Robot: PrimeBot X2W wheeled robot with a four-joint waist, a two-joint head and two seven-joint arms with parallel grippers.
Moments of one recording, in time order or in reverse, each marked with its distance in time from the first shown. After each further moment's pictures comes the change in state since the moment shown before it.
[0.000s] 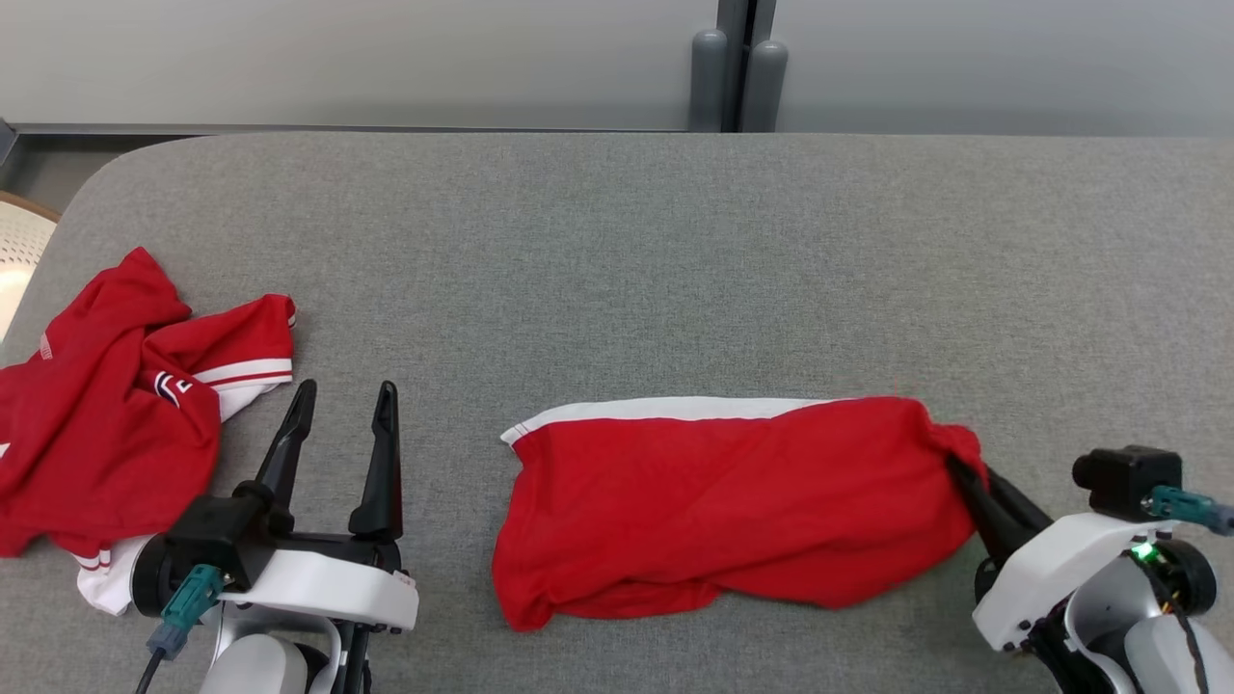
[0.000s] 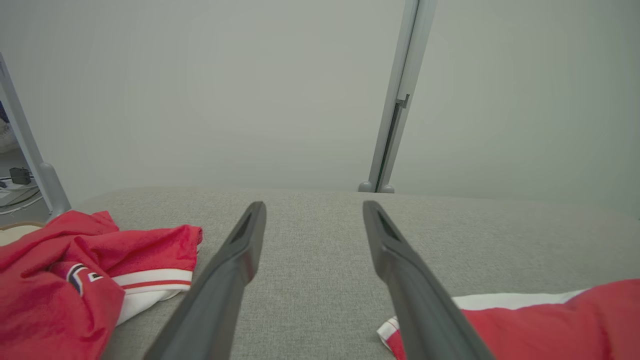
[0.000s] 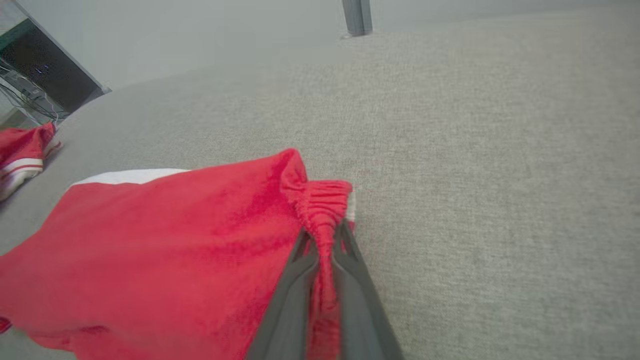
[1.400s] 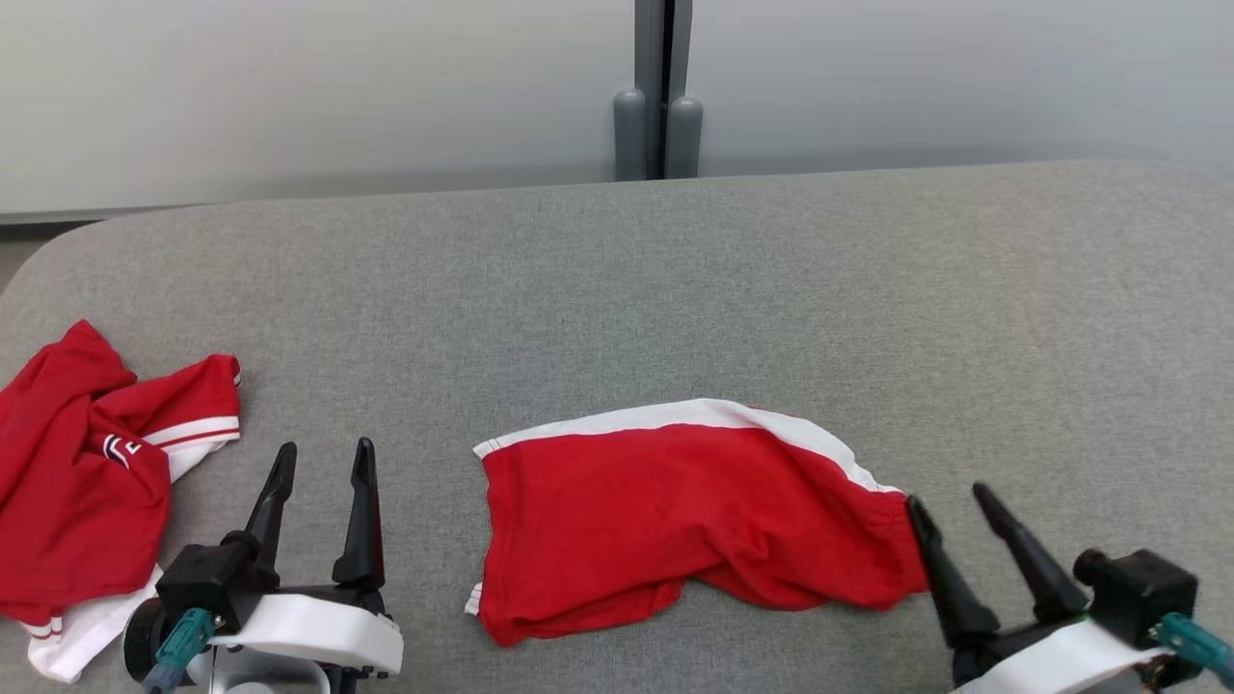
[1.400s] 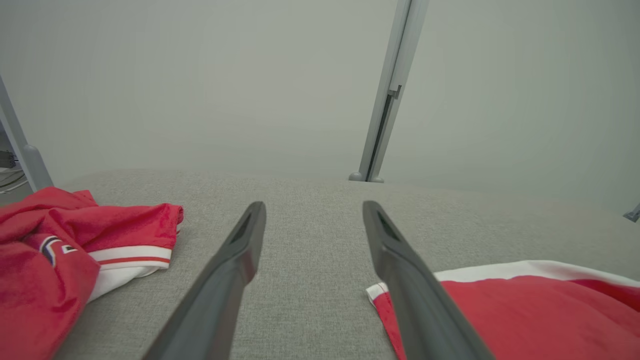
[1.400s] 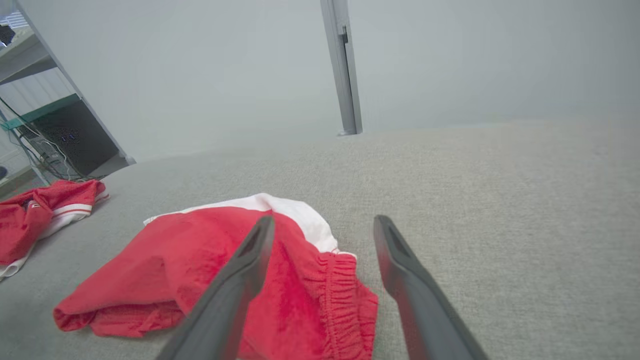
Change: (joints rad) left arm 0.067 -0.053 0.092 0.065 0.040 -0.030 0.000; right arm 0.184 0.035 0.033 -0.190 -0.095 0.000 -0.269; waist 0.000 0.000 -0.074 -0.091
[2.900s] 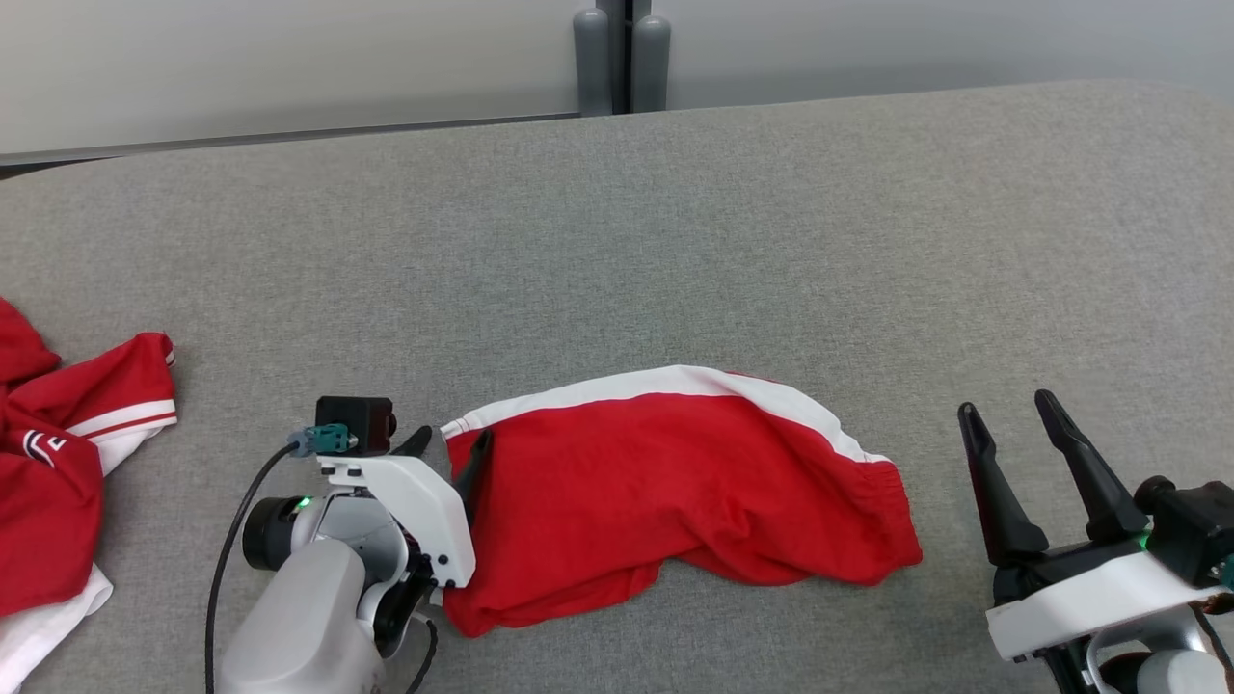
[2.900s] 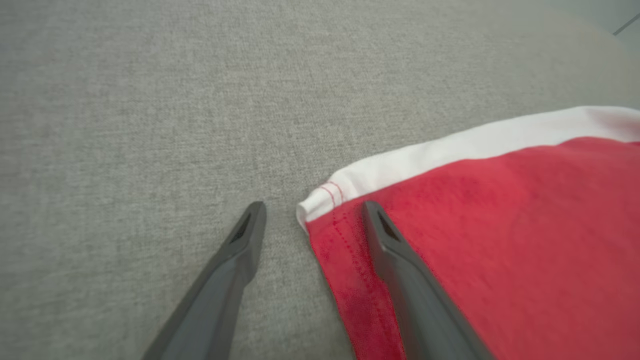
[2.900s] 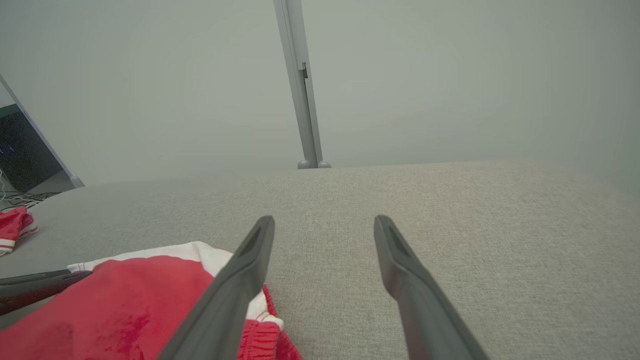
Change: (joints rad) left arm -0.395 -0.030 -0.196 0.557 -0.120 -0.100 0.348; right arm -0.071 0.024 -0.120 -0.091 -0.093 0.000 0.017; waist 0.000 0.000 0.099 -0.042
